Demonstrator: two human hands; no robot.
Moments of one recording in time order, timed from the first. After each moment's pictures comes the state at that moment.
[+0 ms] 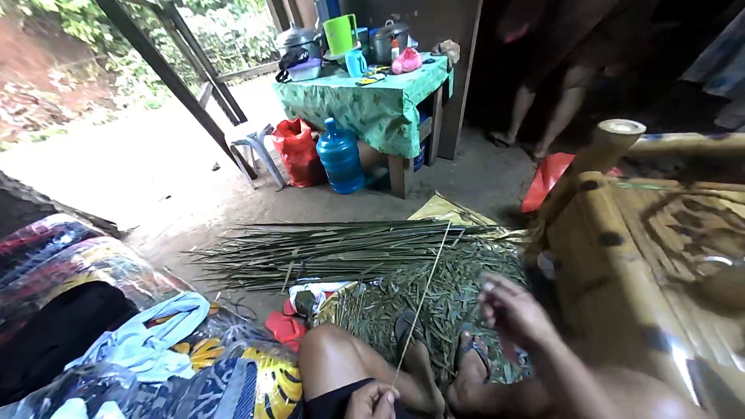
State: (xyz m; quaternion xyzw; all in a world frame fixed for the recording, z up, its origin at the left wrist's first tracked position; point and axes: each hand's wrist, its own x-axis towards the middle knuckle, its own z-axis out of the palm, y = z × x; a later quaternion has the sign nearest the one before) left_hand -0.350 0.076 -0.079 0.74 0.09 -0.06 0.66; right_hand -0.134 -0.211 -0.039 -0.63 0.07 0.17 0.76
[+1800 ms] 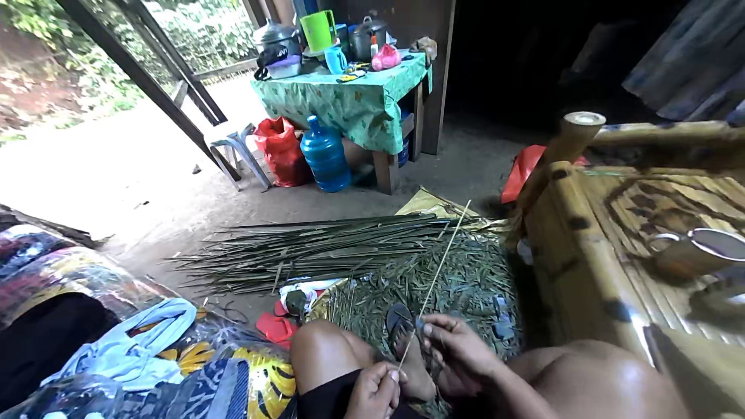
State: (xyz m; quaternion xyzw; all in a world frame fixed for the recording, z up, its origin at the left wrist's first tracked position) left_hand -0.328 0.062 -0.068 0.70 0.02 -0.11 0.71; right_hand -0.213 -0.158 -0.059 -0.57 -0.05 0.32 0.75
